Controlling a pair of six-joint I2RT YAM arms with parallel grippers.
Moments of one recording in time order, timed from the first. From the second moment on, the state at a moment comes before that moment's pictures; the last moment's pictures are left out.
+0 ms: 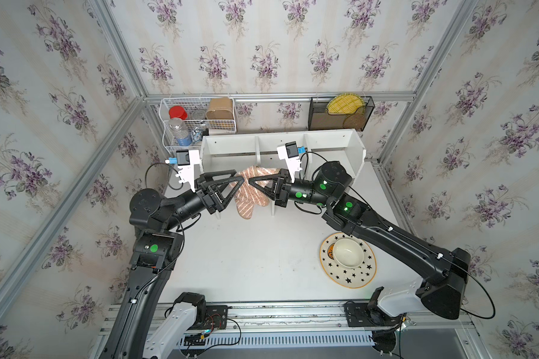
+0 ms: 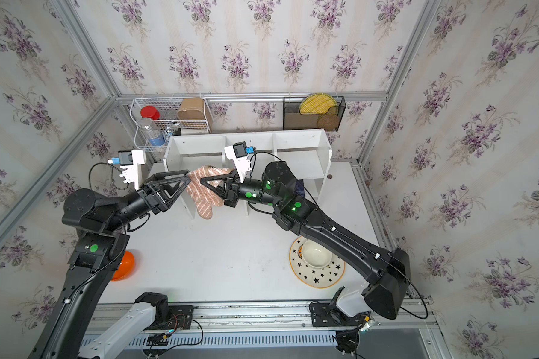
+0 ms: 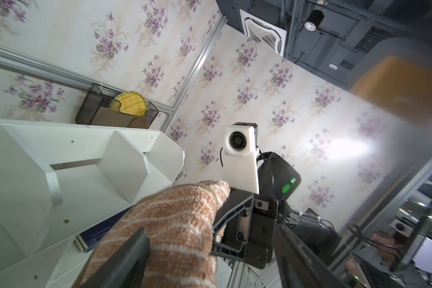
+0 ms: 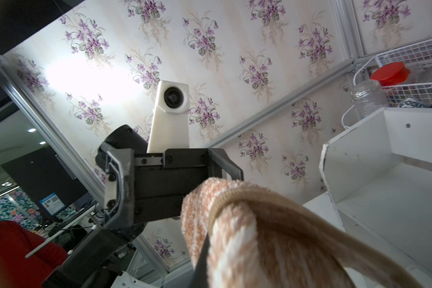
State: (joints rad) left arm -0.18 0.86 1.10 0.07 0.91 -0.86; right arm 0.89 1.44 1.40 0.24 -0.55 0.60
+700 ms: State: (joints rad) left arm -0.18 0.96 1.37 -0.27 0.67 -0.61; right arm 0.85 1.35 1.48 -0.04 -0.16 0.51
